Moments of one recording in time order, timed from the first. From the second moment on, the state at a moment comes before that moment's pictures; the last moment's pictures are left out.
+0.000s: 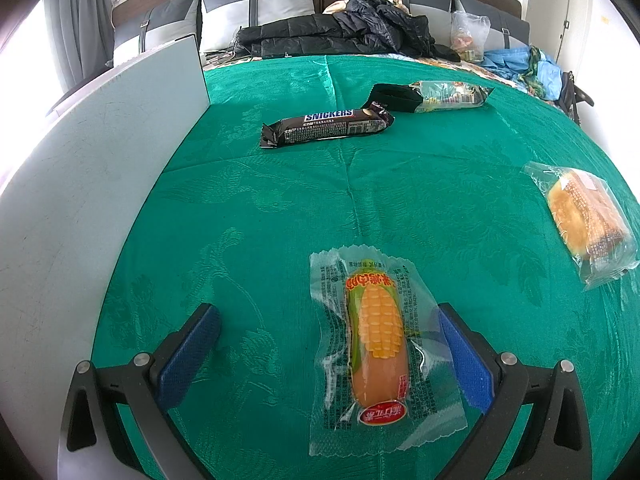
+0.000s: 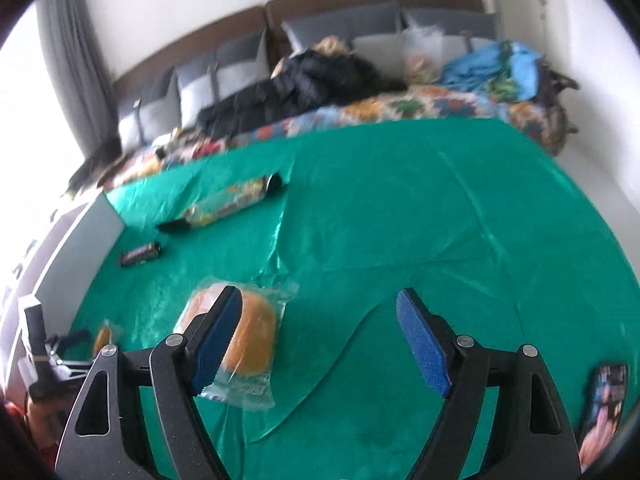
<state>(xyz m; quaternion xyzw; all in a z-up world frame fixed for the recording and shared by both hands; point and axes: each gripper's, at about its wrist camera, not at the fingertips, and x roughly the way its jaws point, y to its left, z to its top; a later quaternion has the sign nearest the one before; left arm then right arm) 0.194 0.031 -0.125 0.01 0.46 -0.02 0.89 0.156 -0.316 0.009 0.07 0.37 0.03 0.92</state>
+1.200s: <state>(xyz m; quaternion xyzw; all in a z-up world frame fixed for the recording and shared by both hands) 0.194 0.031 -0.126 0.01 0.46 -0.02 0.89 0.219 -0.234 -0.085 -0.01 0.45 0.05 0.89</state>
